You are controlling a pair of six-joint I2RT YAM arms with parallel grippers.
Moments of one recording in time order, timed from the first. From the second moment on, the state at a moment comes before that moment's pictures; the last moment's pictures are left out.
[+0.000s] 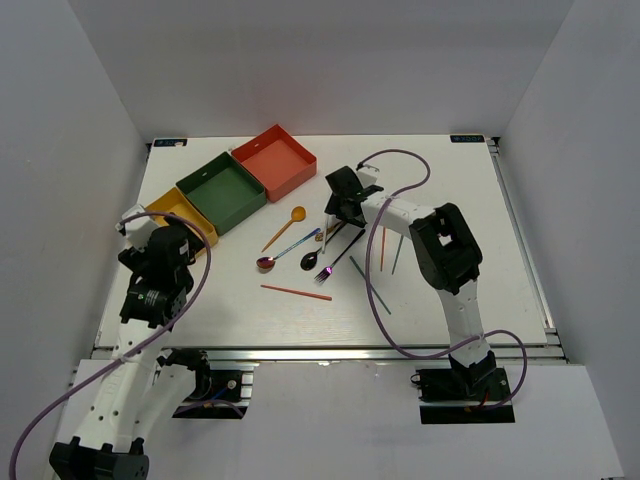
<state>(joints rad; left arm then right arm) -0.19 0.71 0.75 -0.55 -0.67 -0.58 0.63 2.18 1.60 -0.37 0.39 0.86</state>
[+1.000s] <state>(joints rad) -0.24 0.75 0.77 -0.50 -0.74 -0.56 0.62 2.19 1.62 -0.35 0.41 0.89</state>
